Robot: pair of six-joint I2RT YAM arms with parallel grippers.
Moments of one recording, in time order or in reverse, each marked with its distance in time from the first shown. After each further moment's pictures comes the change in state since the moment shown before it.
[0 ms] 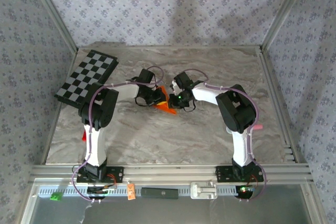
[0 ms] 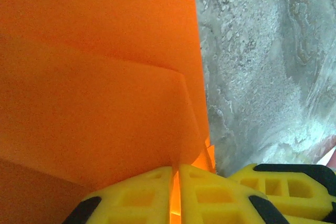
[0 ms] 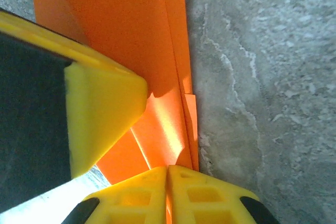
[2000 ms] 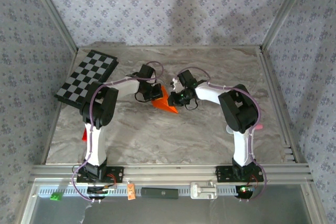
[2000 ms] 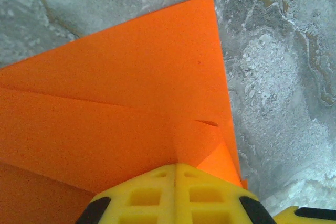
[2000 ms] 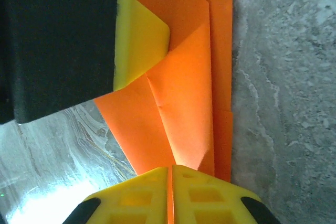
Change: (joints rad) left arm 0.005 0.023 0.096 -0.100 -0.146 0.049; right arm -0.034 -0.021 -0.018 0.083 -0.119 -0.065
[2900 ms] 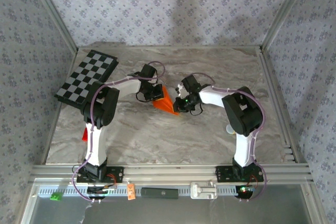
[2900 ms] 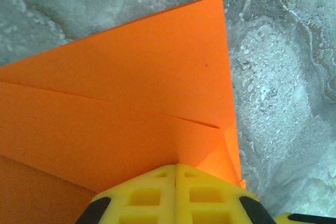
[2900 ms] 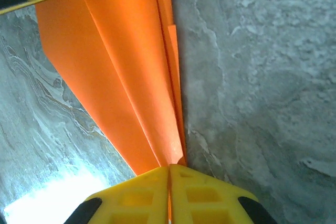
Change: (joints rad) left arm -0.012 0.011 0.027 -0.040 -0.014 -0.001; right arm -0.014 -0.073 -0.135 -0.039 0.023 0.017
